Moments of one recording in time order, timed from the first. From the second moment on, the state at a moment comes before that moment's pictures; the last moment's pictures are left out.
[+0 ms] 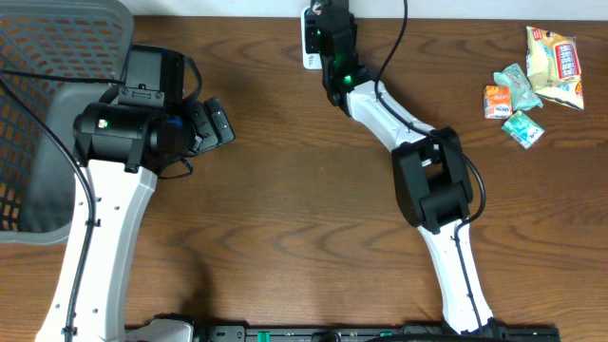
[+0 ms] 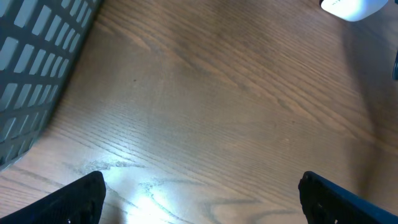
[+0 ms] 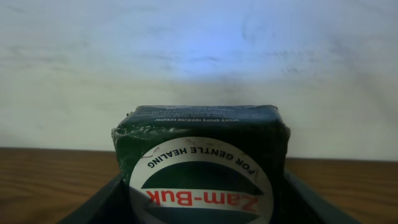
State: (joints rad) left arm -0.14 1.43 1.57 -1.27 -0.01 -0.54; right arm 0.43 2.49 2.00 0.19 0.32 0.18
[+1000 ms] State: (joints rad) left arm -0.14 1.43 1.57 -1.27 -0.01 -0.54; right arm -0.16 2.22 2.01 -0.74 0.35 0.32
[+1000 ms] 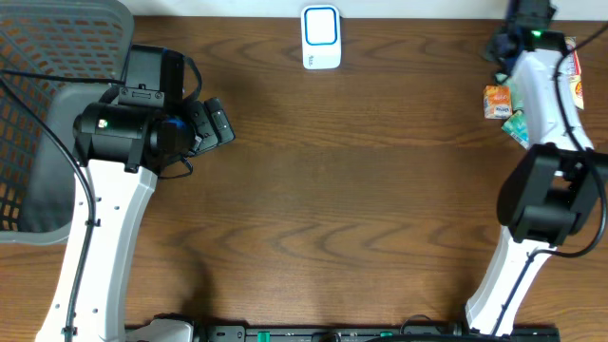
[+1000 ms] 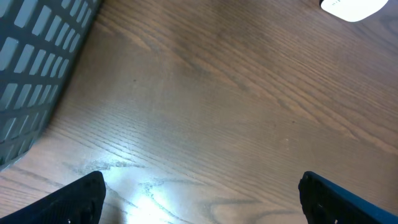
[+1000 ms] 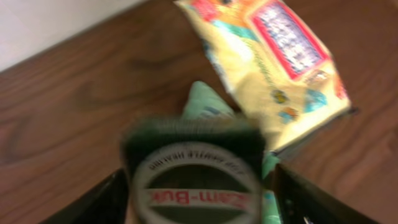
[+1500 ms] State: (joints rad) left arm -0.14 1.43 1.57 -1.27 -0.01 -0.54; right arm -0.21 2.10 2.00 -0.97 0.12 0.32
